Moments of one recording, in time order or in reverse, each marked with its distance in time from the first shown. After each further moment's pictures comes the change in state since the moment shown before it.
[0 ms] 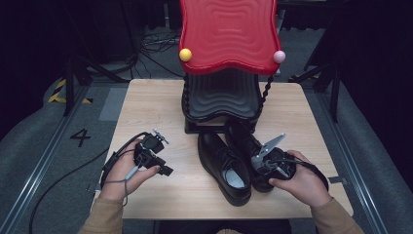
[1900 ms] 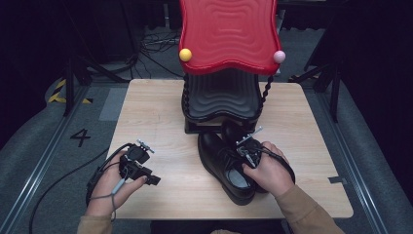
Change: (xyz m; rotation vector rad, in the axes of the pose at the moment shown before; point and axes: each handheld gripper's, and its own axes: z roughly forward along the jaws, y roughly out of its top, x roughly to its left) left arm 0.005 -0.043 -0.006 -0.006 0.037 -0.102; right arm -0.002 0.046 0.055 0.035 -0.183 0.367
